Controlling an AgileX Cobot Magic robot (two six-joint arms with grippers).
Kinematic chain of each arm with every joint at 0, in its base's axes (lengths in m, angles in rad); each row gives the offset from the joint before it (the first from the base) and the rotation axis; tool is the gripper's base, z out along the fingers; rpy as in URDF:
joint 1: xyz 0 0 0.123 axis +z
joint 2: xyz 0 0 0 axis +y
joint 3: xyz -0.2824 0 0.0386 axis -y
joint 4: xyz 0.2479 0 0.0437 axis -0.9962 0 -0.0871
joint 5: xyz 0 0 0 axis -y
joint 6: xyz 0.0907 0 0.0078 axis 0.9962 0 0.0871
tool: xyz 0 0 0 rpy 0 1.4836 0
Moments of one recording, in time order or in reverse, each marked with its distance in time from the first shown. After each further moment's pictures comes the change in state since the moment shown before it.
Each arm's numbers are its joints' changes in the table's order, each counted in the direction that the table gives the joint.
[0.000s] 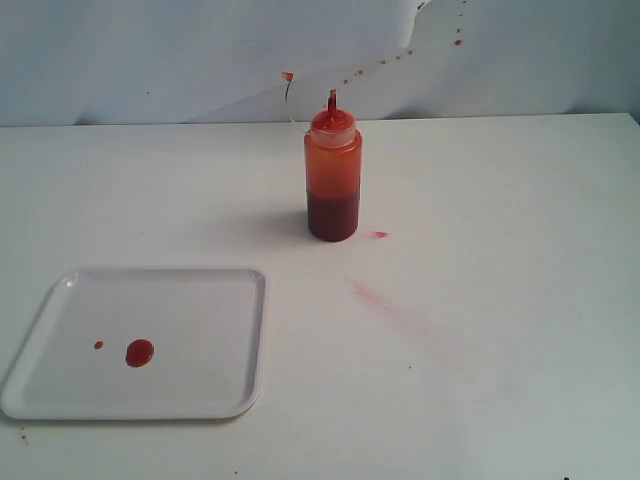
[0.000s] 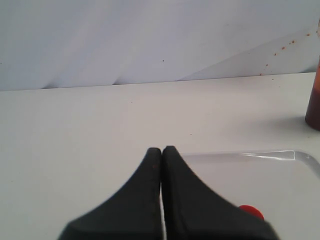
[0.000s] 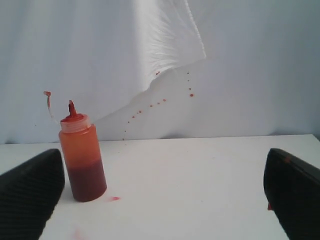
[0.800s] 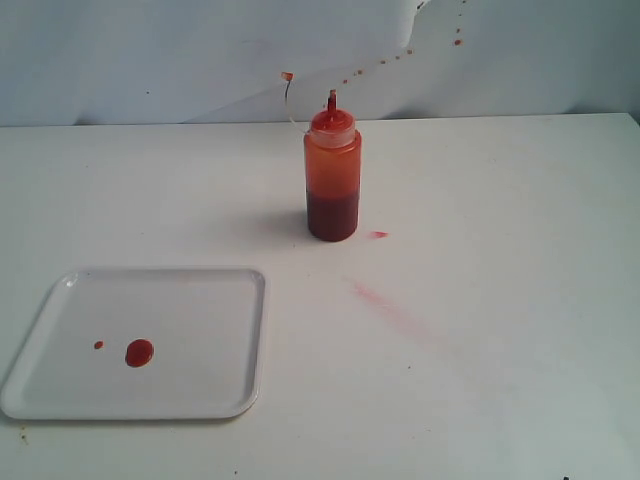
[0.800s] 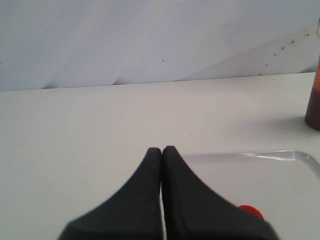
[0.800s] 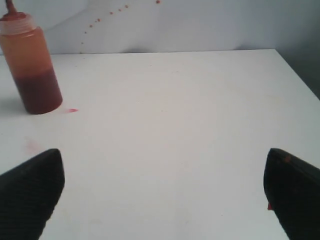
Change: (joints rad) left arm 0.000 0.000 0.000 0.000 0.000 0.000; right arm -0.102 -0.001 0.000 0.052 -0.306 -0.008
